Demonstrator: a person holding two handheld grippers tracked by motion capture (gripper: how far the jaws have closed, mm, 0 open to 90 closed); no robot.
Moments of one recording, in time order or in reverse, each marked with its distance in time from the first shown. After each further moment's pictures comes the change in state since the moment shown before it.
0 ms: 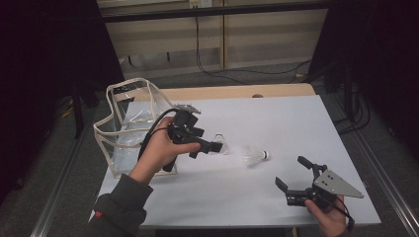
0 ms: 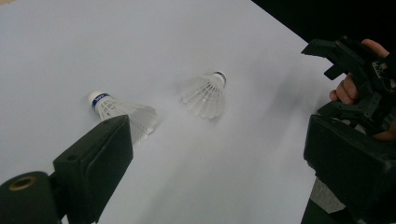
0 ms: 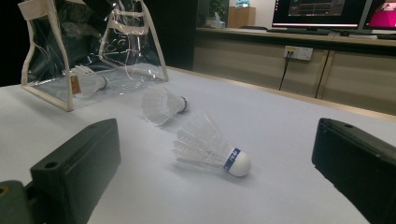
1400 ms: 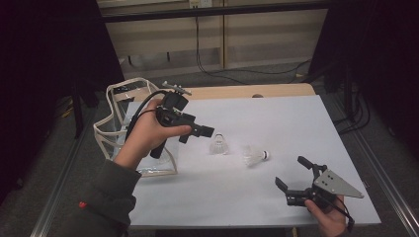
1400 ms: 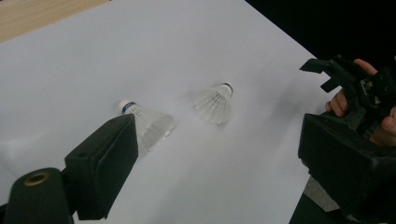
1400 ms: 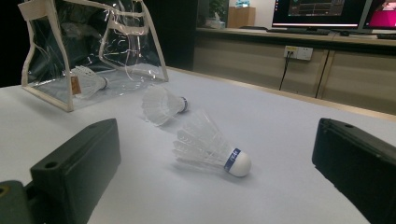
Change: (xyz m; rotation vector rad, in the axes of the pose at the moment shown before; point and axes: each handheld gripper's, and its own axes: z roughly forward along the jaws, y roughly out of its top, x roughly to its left) left arm -0.002 0.033 -0.041 0.033 0.048 -0.010; right arm 0.000 0.000 0.000 -0.001 0.002 0.003
